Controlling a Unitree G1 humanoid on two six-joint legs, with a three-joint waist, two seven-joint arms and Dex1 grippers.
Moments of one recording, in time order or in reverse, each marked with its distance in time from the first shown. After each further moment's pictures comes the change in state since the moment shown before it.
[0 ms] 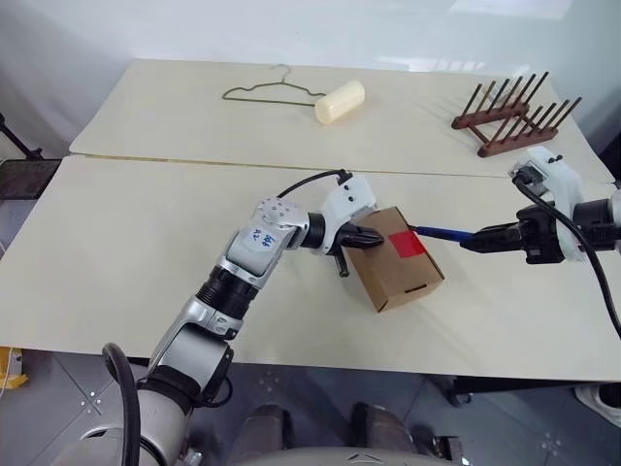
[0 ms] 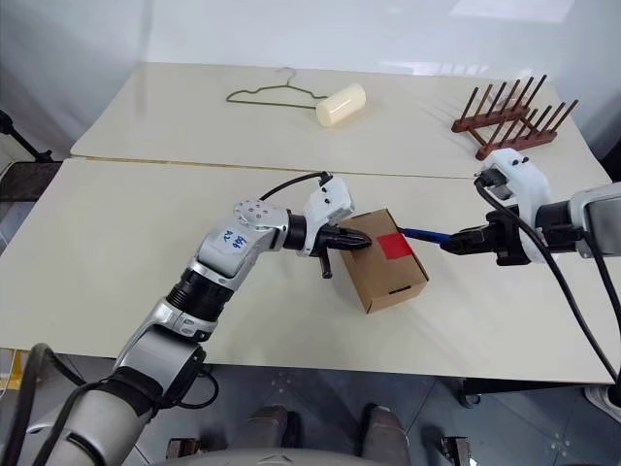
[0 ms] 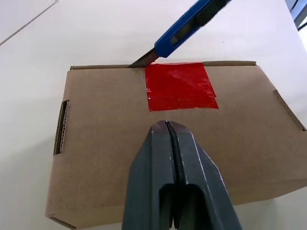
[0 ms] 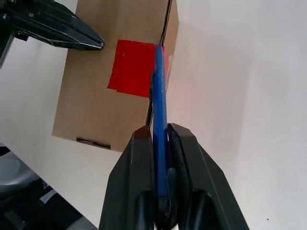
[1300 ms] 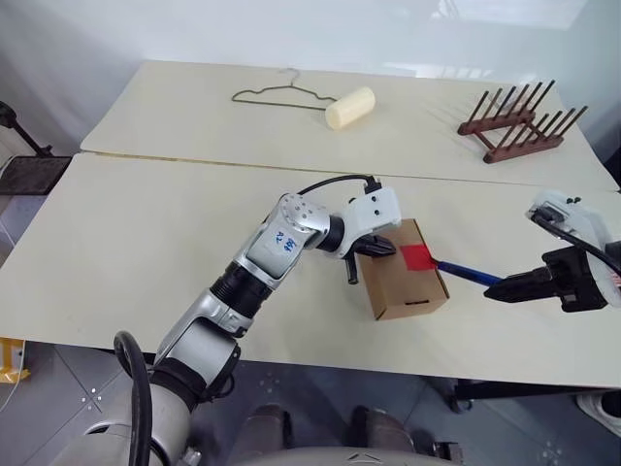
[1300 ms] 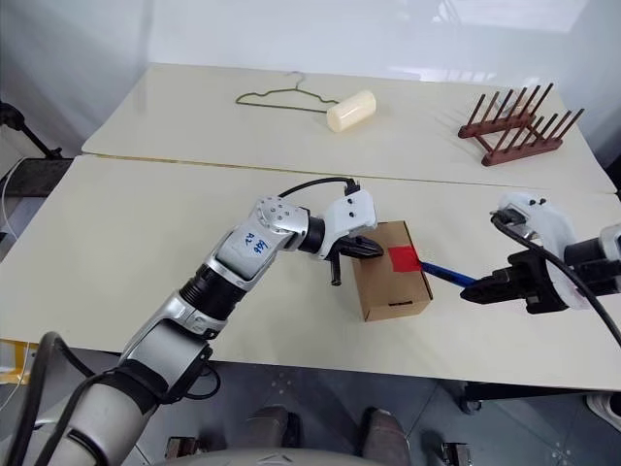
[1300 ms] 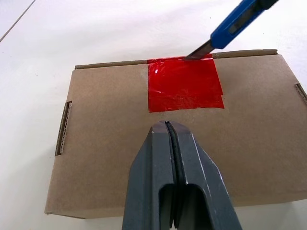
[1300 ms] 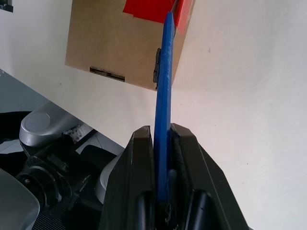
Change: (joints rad) left arm -0.026 -0.043 -0.075 0.032 0.078 -0.053 -0.028; right arm 0.152 -0.396 0.187 -0.008 0.744 -0.124 -0.376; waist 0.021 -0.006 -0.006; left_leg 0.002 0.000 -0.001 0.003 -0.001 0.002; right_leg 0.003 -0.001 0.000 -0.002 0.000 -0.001
